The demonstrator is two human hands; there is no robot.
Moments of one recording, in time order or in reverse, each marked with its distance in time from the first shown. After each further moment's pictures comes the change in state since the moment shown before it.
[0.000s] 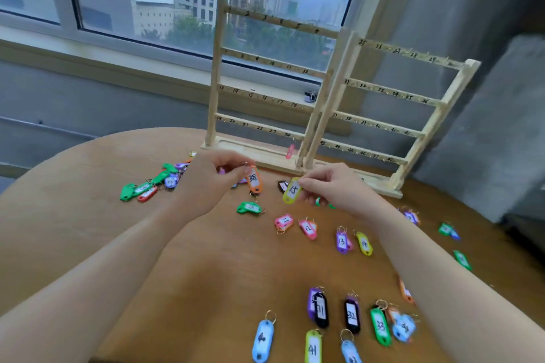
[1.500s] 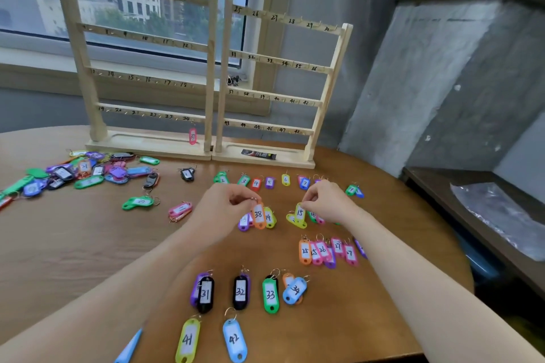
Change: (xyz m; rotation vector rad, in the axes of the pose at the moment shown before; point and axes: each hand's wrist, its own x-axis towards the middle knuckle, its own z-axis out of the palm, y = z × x) left_hand -0.031 0.040 0.210 0.028 -0.355 -0.196; right_hand -0.064 0.187 -0.110 -0.478 0.171 0.346
